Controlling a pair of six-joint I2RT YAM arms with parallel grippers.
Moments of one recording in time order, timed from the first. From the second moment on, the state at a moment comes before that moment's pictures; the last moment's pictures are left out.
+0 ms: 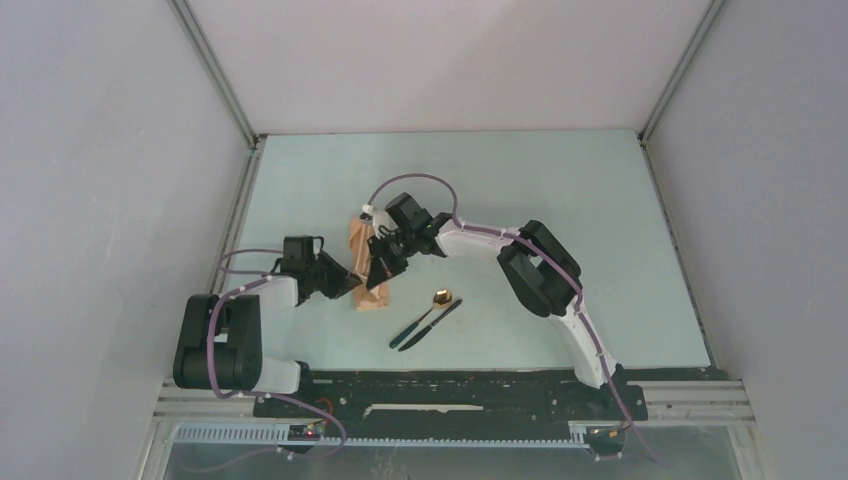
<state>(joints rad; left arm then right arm) -0.02 1.39 0.46 -0.01 0.35 -0.92 0.85 2.27 1.67 -0.22 -0.72 0.38</state>
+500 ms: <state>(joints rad) -0.03 1.35 0.45 -0.03 0.34 -0.92 0.84 2.29 1.59 -0.11 -0.78 0.44</state>
